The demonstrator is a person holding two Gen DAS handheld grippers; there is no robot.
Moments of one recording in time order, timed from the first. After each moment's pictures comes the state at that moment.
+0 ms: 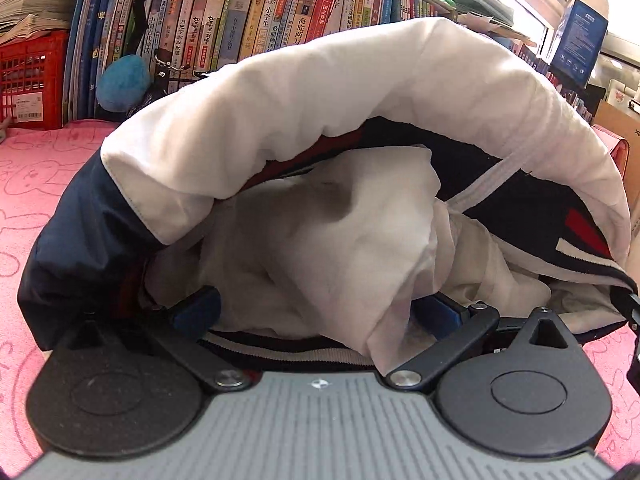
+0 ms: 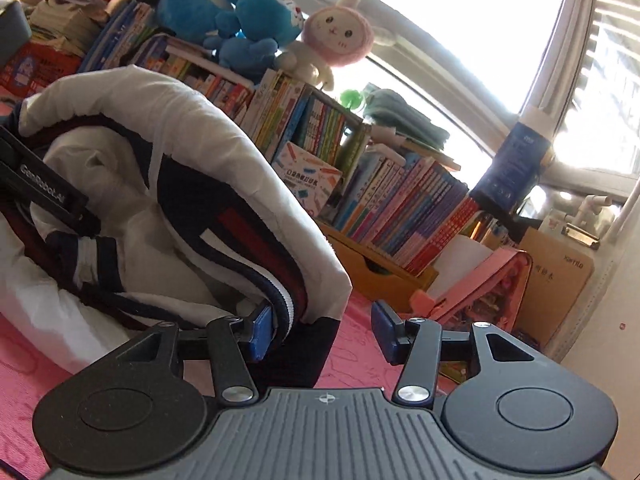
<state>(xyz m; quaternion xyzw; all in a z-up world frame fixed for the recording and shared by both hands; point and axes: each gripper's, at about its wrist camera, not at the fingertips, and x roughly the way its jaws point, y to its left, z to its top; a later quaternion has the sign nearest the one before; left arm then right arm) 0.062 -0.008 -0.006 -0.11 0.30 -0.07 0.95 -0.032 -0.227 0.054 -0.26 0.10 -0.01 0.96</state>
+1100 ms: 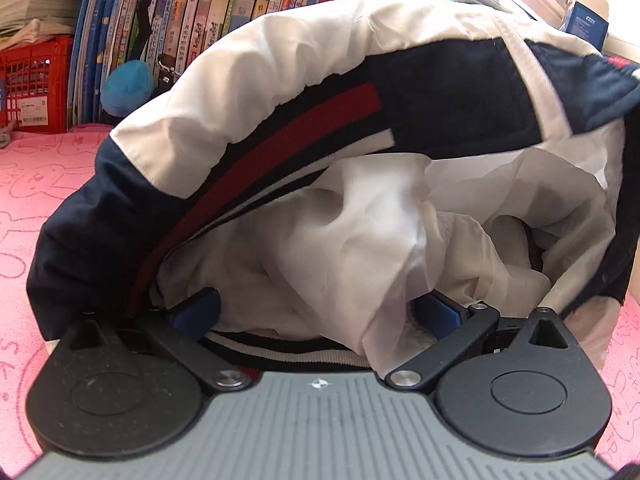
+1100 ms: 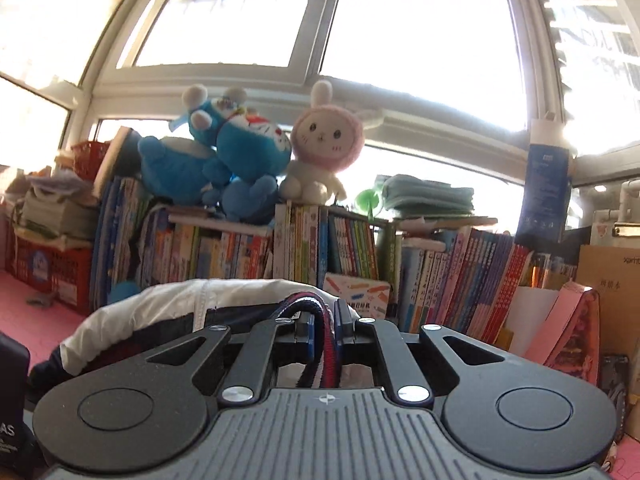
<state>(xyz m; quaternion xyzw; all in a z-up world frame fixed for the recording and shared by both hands) 0.023 0.014 -0.017 -0.09 0.27 -0.05 0.96 -0.012 -0.198 0.150 -0.07 0.00 0.08 0.99</state>
